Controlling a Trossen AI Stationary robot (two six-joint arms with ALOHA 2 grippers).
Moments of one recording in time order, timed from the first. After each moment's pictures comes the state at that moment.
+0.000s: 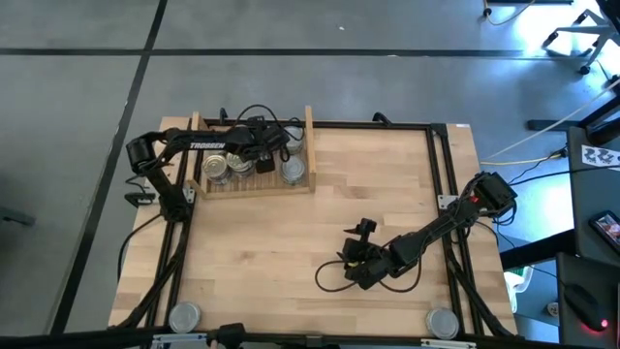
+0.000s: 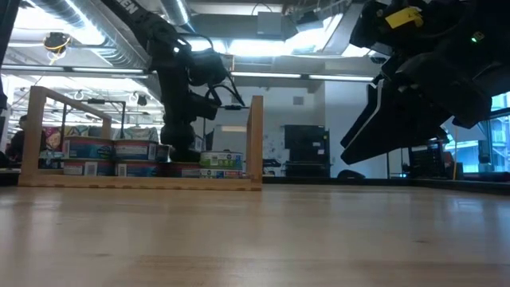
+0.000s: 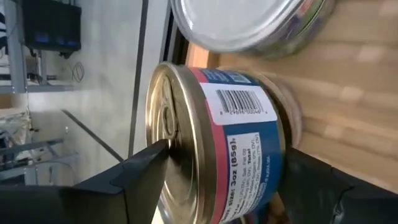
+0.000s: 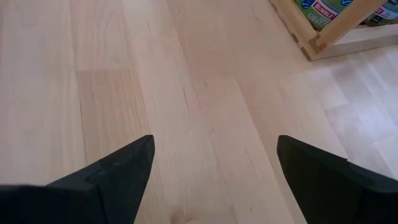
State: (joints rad) left arm 0.49 1.68 1.04 -0.54 -0.60 0.39; right arm 0.56 1.77 0.96 -0.28 0.71 0.58
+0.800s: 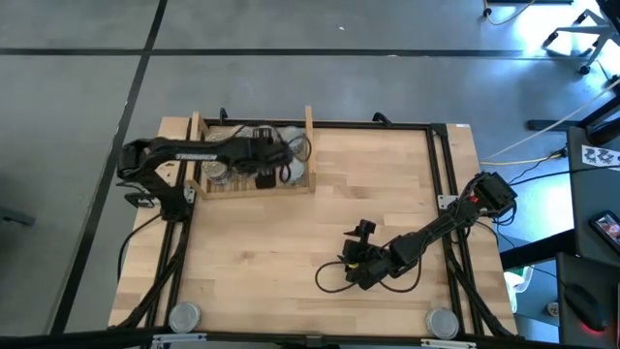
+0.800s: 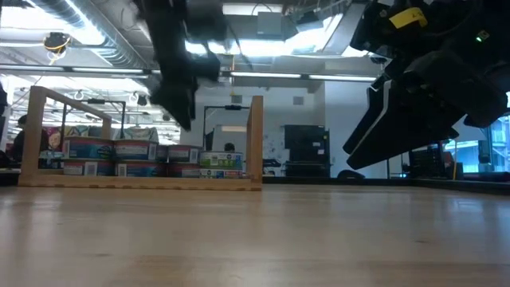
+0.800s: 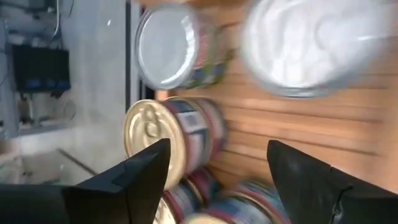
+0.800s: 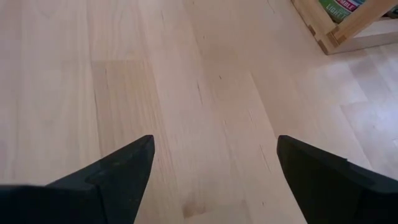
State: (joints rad) left arm 0.28 1.58 1.14 -0.78 -0.57 0.31; right arm 0.56 1.77 0.96 -0.28 0.66 0.57
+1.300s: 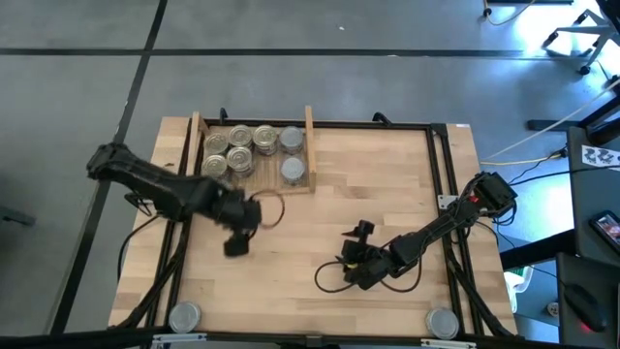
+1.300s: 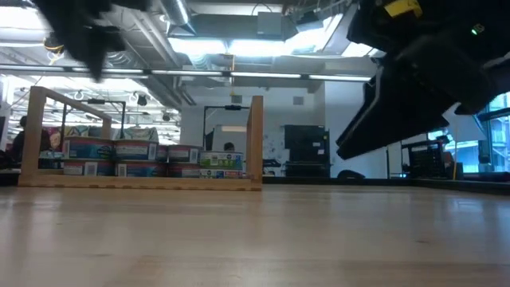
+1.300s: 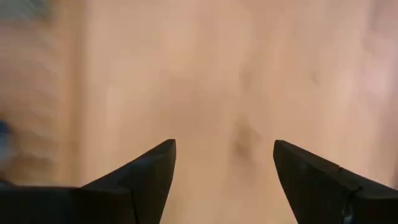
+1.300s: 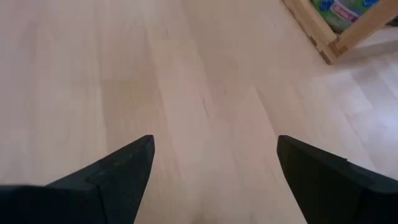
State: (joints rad) left arm -0.29 1.32 1.10 -1.06 -0.07 -0.49; right arm 0.56 1.77 0.96 -0.24 0.67 0.57
